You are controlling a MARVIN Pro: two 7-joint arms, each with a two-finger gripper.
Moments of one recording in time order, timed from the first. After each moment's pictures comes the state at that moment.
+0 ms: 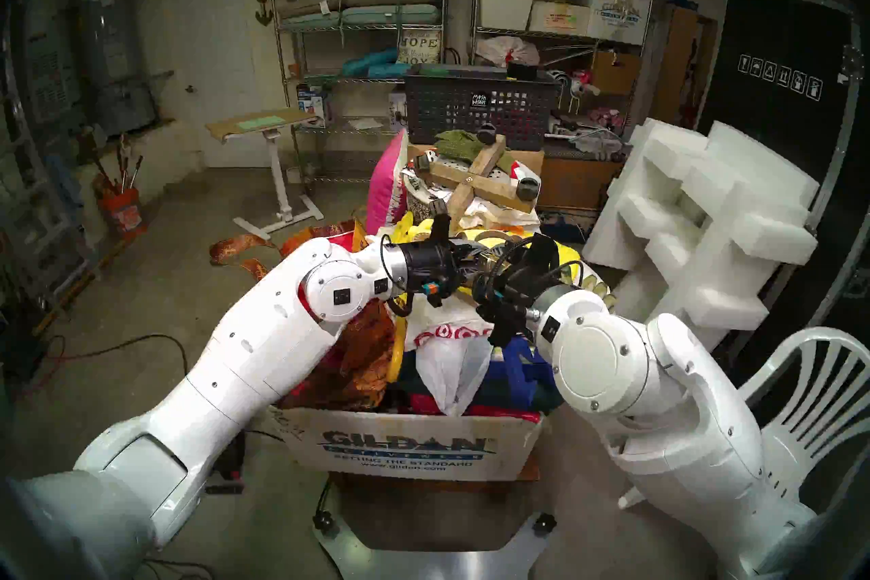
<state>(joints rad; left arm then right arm) 1.05 -1.13 -0.99 -1.58 0.62 -0.45 -0.51 -1.43 -1.03 1.04 -2.31 -0.85 0.77 0.63</state>
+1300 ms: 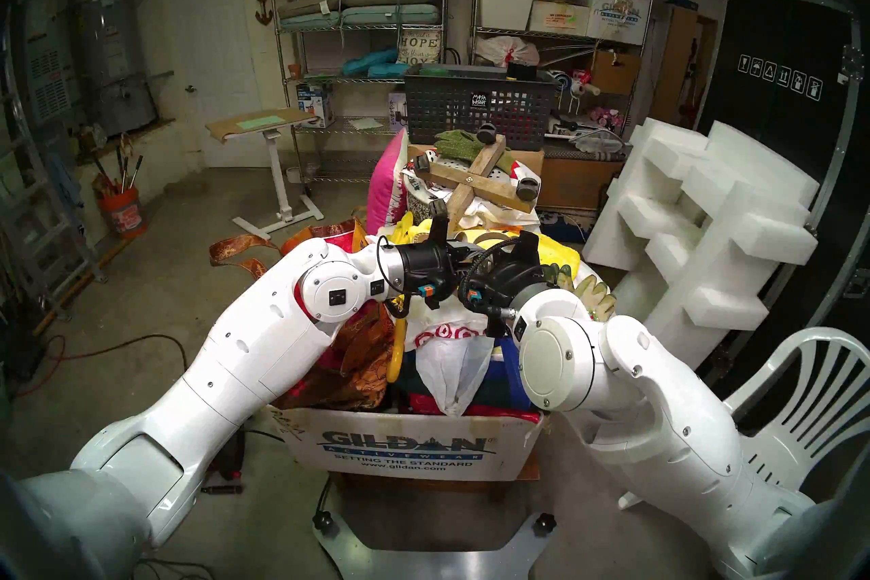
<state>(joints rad) 1.05 -1.12 -0.99 -1.58 0.61 -0.47 -0.52 -1.34 -1.04 0.93 -2.23 -1.00 0.81 0.63</state>
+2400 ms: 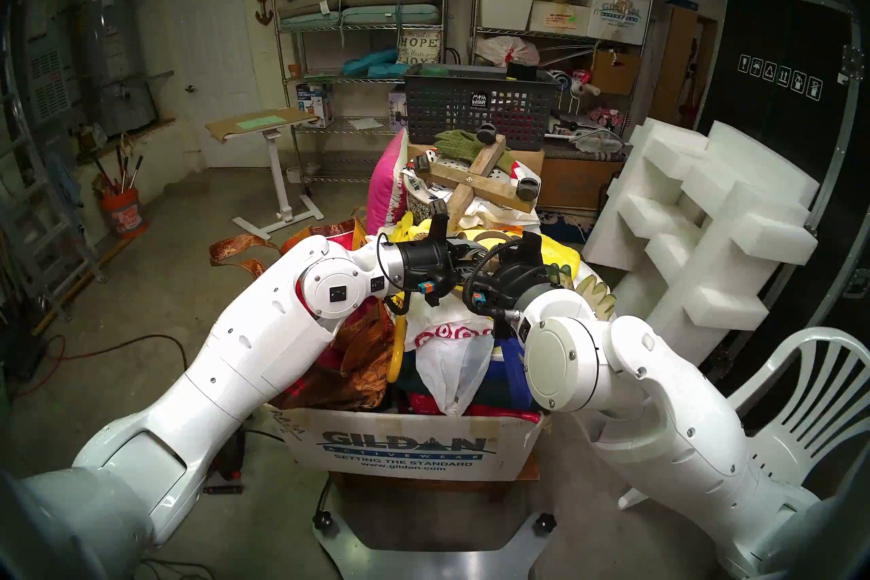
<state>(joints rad) 1.04 -1.13 -0.99 -1.56 0.61 -0.48 -0.52 -1.34 -1.02 0.93 -2.23 -1.03 0.80 0.67</state>
